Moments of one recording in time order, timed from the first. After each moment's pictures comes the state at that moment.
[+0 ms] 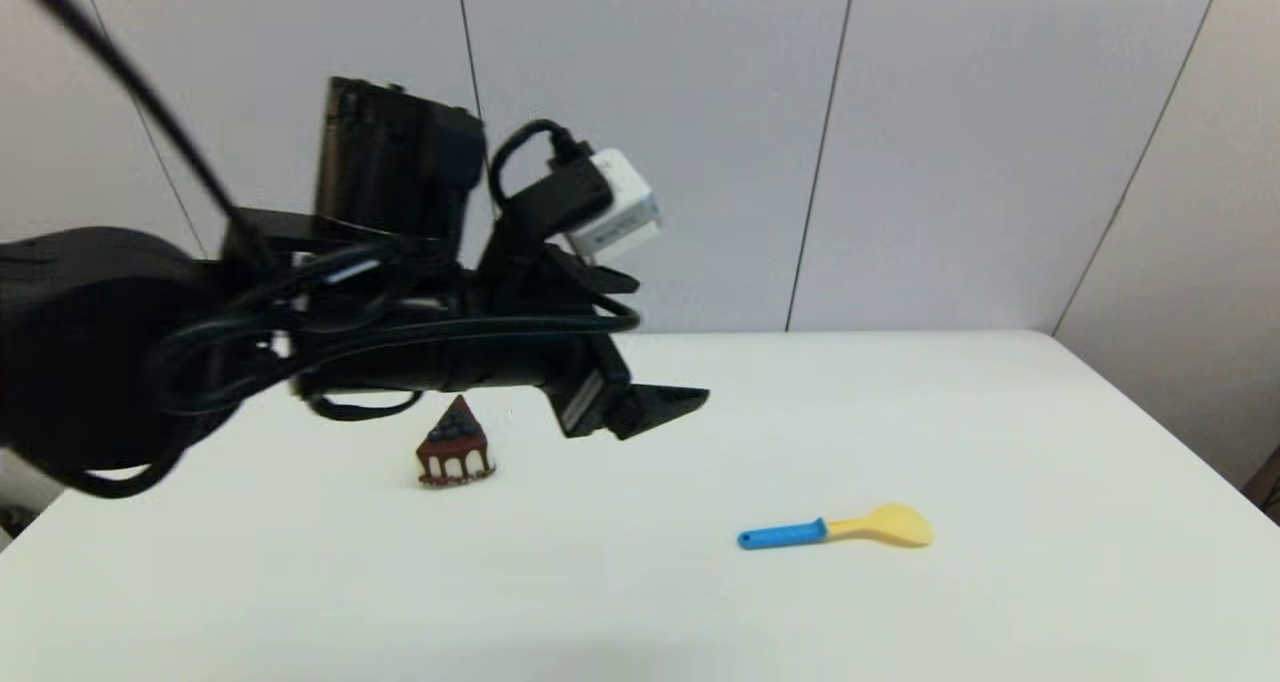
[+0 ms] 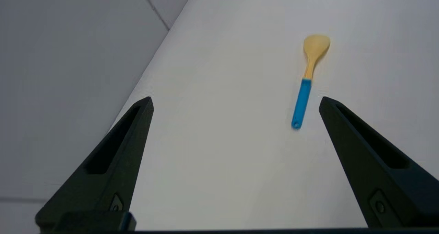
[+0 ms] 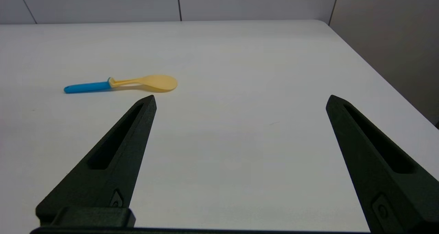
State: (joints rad) left arm -0.74 1.70 -1.24 -0.06 -0.24 0.46; right arm 0.00 0.00 0.00 -0.01 -0.01 0.01
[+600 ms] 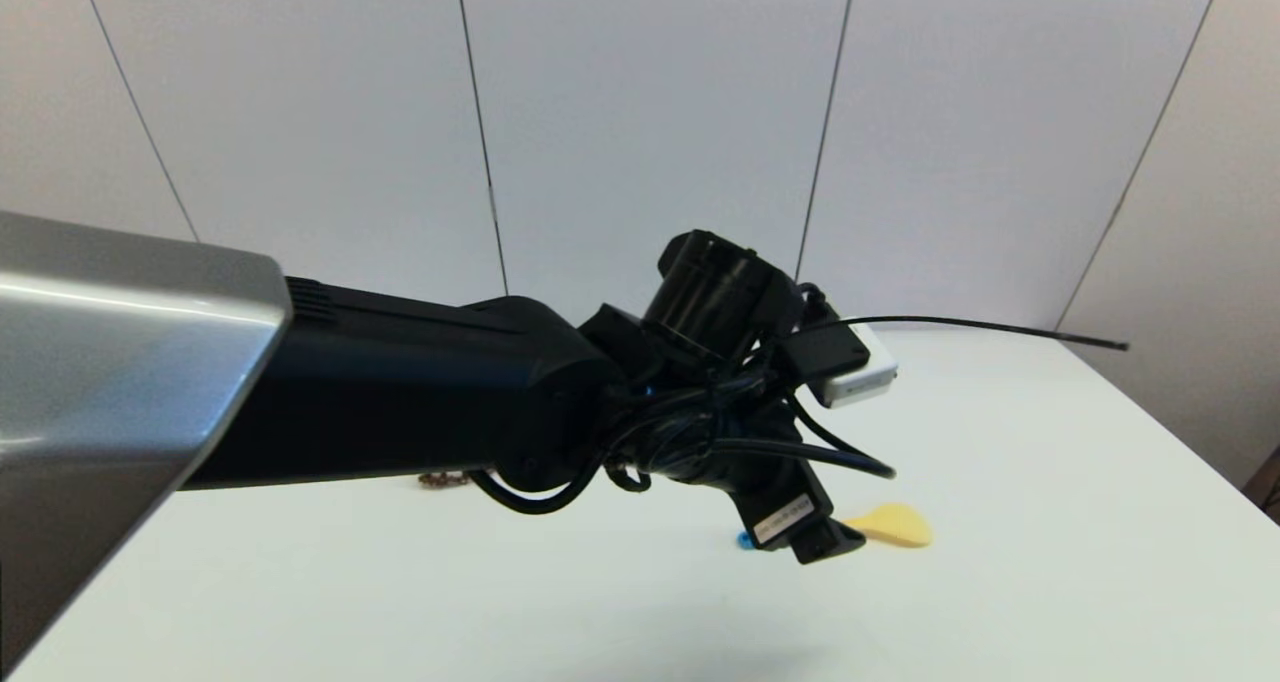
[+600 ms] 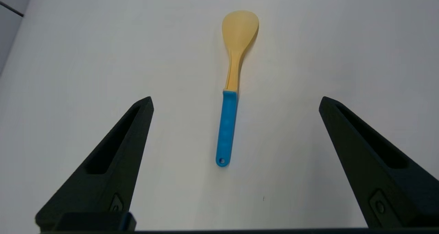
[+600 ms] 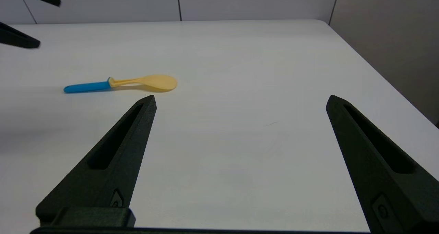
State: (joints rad) left arm -0.93 2.07 -1.55 0.14 -0.22 0.42; right arm 0.00 0.00 0.00 -0.01 -0.01 0.01
